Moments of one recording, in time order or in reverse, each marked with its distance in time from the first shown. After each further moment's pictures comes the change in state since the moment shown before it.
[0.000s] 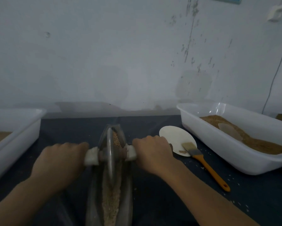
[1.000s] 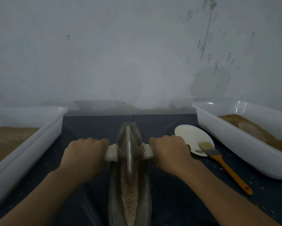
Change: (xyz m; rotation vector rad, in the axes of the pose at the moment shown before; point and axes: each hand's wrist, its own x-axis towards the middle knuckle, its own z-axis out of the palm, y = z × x) left_hand 0.004 0.007 -0.018 -0.023 -0.104 -0.030; right_hand 0.001 0.005 0.013 0.000 0.012 -0.014
